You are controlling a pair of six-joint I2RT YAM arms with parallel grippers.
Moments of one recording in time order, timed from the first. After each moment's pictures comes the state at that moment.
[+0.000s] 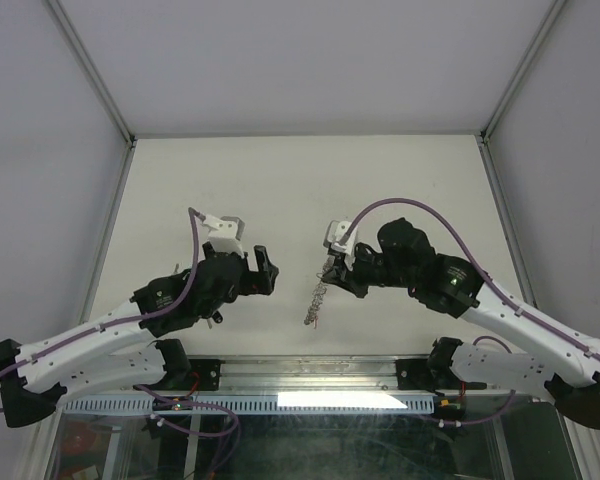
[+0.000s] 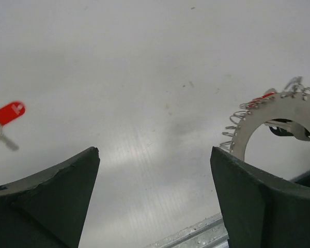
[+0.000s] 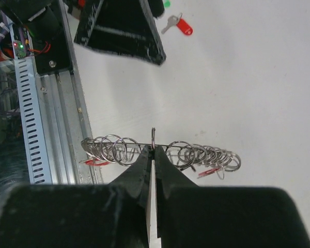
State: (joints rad) left arm -1.05 0.79 0.72 -0.41 -0.47 -0.59; right arm 0.97 0.91 0.95 -0.49 -0.31 -0.20
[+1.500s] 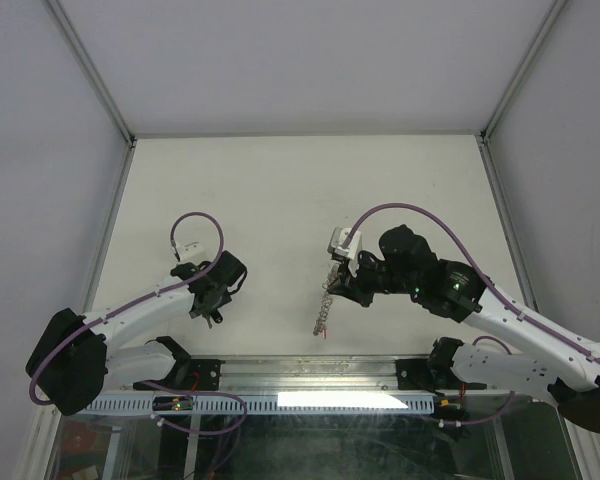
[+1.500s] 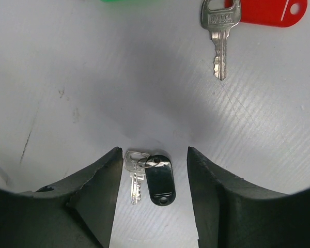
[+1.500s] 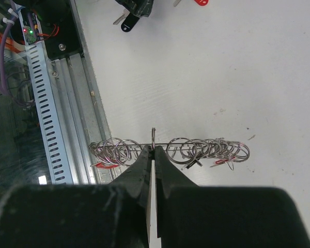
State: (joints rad) left arm -0.67 1.14 0.56 -0.81 -0.57 -1.12; right arm 0.97 0.88 0.90 -0.57 -0.31 -0.11
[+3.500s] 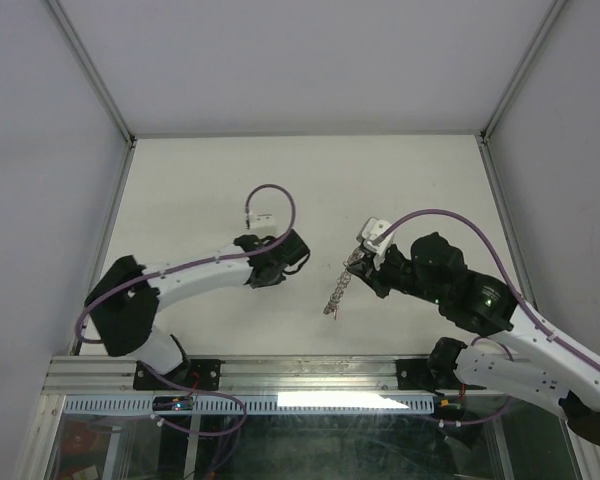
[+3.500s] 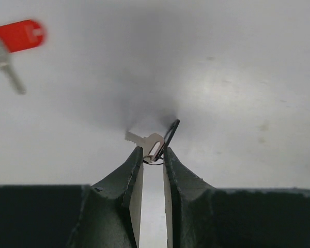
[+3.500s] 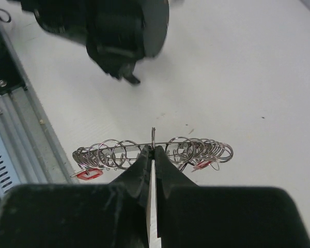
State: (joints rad) left arm -0.90 1.47 0.96 -0.79 -0.55 -1.06; right arm 0.97 0.74 0.89 -0.56 -0.06 -0.11
